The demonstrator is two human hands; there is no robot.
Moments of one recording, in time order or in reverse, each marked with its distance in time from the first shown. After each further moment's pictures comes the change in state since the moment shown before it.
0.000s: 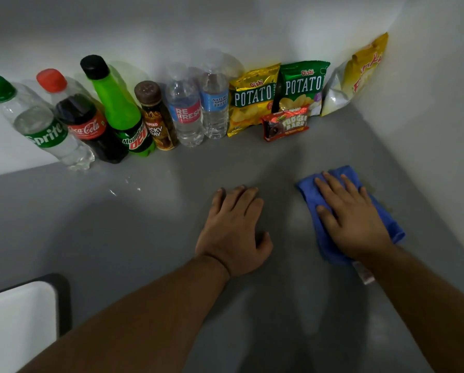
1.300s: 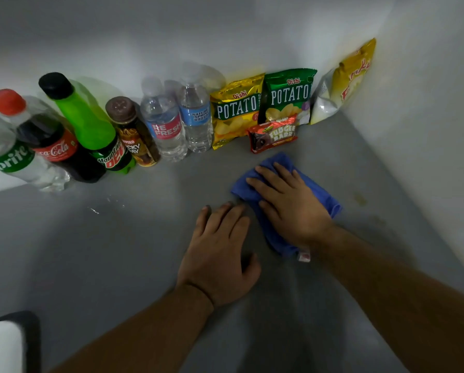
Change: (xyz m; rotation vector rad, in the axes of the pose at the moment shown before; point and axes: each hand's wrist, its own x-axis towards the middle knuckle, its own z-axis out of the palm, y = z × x) left_hand 0.002 -0.001 0.003 0.023 -0.052 -0.012; right_hand 0.074 -0.059 0.002 -0.036 -0.005 -0.336
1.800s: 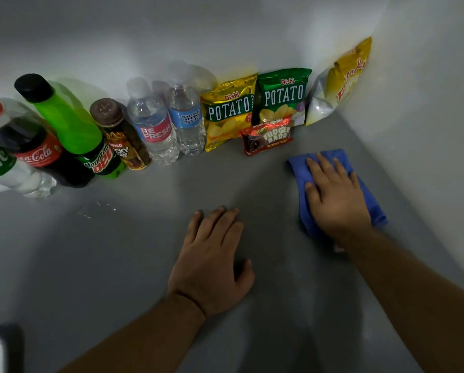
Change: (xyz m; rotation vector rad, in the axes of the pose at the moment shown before) left_hand 0.001 0.000 0.002 -0.012 0.040 0.006; right_hand -0.025 0.067 -0.010 0.046 0.120 0.459
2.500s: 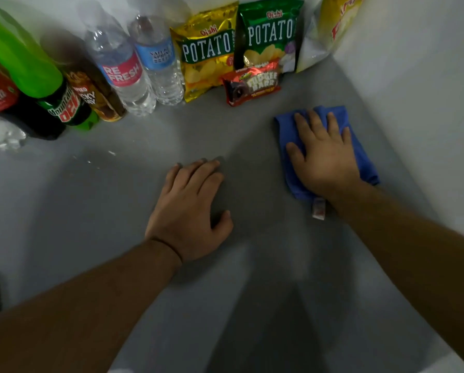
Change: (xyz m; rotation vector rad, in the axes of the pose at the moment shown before) left_hand 0.002 0.002 -0.007 0.021 -0.039 0.005; right_hand -0.006 0.009 0.003 -0.088 -0.050 -0.033
